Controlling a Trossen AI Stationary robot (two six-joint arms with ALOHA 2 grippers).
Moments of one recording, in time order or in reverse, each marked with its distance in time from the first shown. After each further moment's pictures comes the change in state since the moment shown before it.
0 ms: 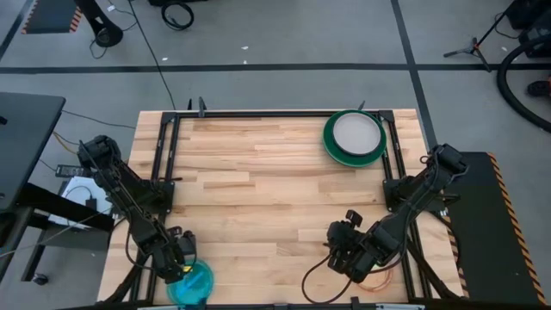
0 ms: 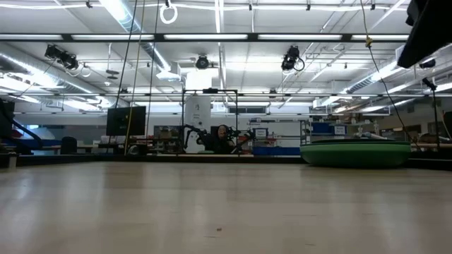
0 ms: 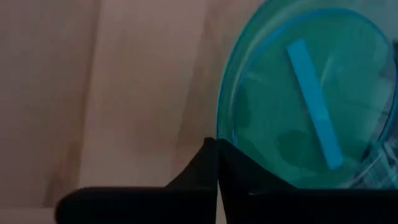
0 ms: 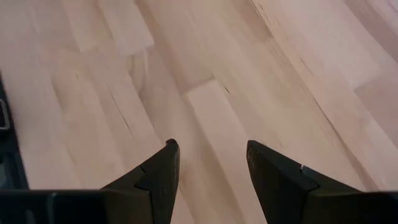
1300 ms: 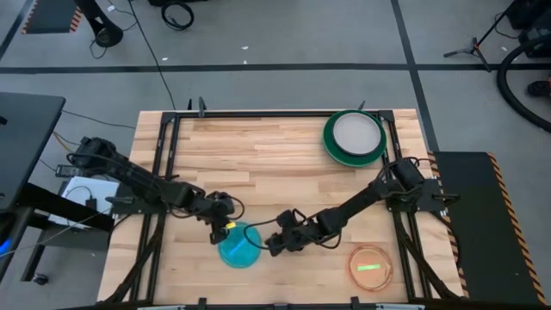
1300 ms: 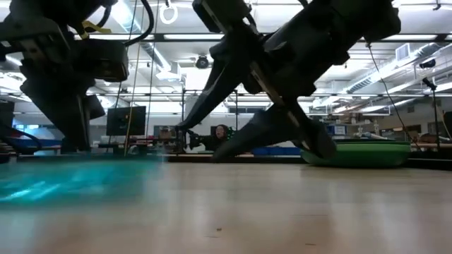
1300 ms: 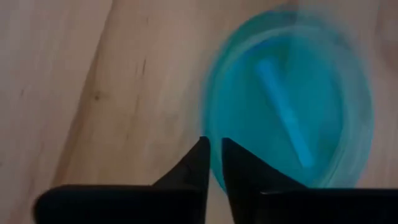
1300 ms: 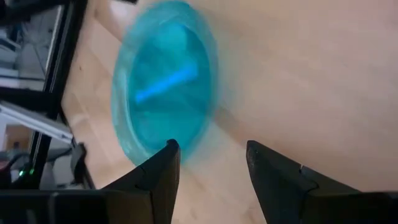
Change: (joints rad) left arm 0.696 -0.035 0.000 0.161 -0.023 0.634; right arm -0.367 0.394 0.000 0.951 -0.266 0.208
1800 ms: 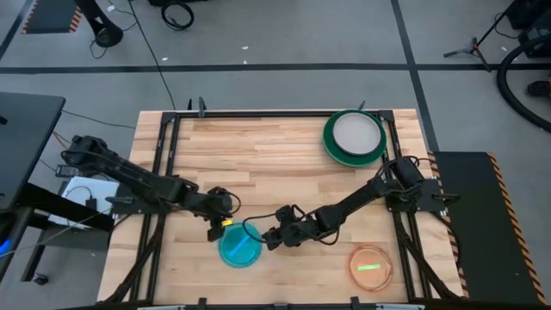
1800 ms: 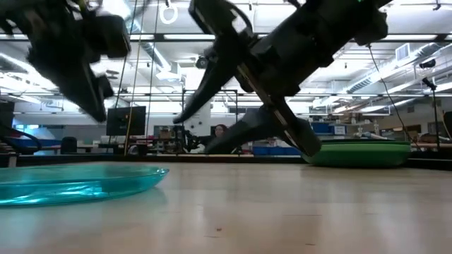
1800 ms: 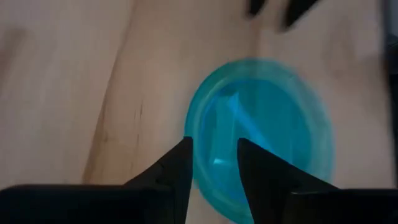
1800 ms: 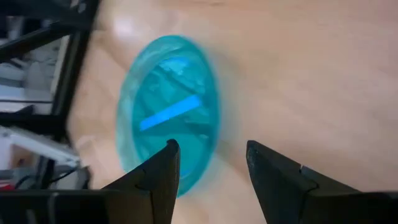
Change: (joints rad) left arm 0.009 -0.124 0.000 0.007 -0.027 0.103; right arm -0.030 -0.002 0.000 0.022 0.034 0.002
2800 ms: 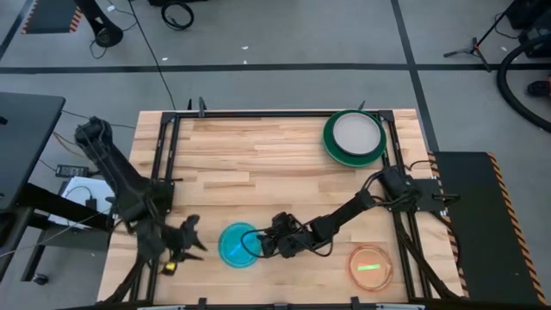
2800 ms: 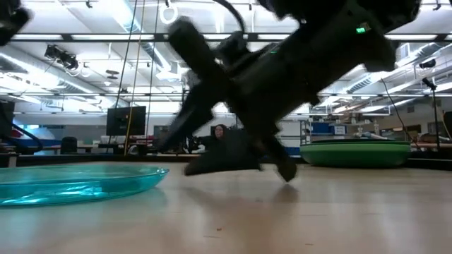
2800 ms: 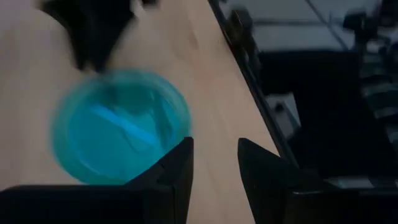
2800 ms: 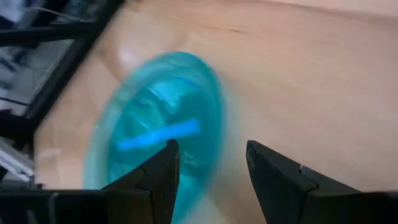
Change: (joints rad) left arm -0.641 -0.183 0.000 0.015 -0.366 -0.059; right arm 0.037 0.161 0.060 0.148 0.225 -0.206
